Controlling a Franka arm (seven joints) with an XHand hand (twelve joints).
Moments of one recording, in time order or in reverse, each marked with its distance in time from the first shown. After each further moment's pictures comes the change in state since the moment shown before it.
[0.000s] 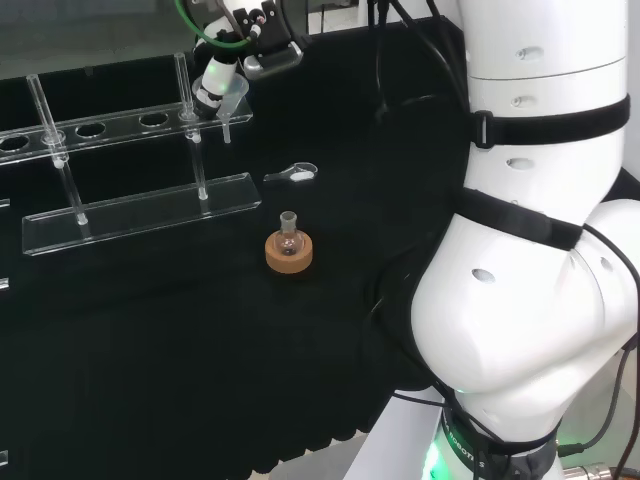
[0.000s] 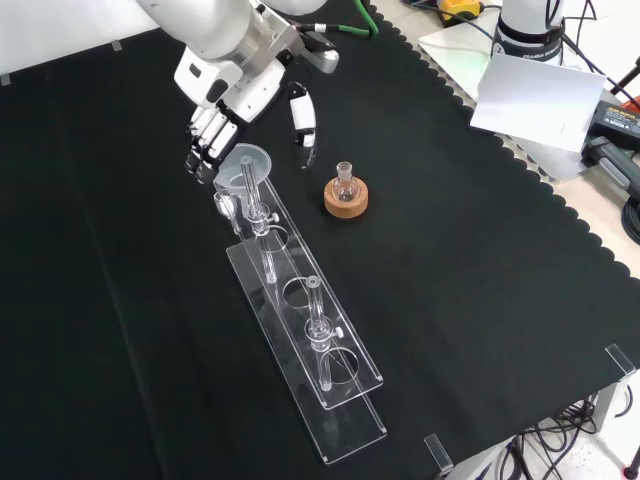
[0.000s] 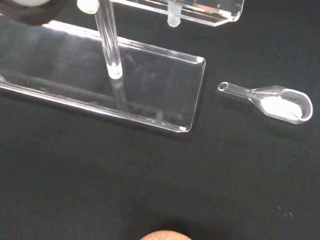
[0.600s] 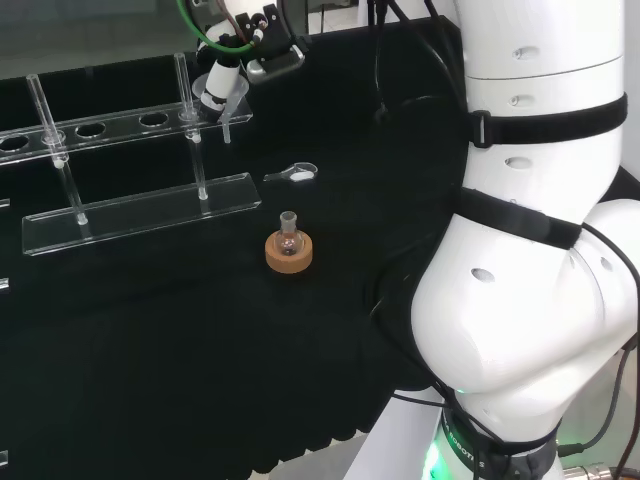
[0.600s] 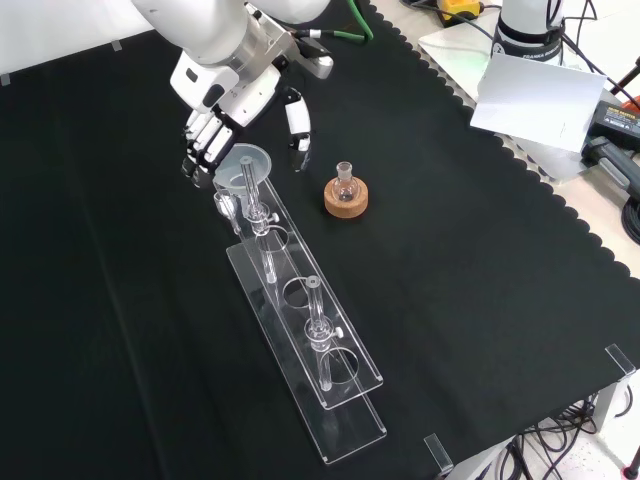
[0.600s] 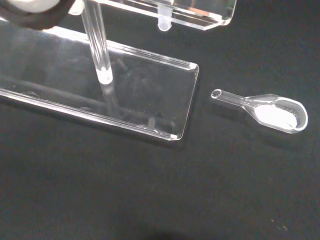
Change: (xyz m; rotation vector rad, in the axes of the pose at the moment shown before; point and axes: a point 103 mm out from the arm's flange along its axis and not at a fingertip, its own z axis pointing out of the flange) arm -0.006 0.010 0.005 -0.024 -0.017 0.000
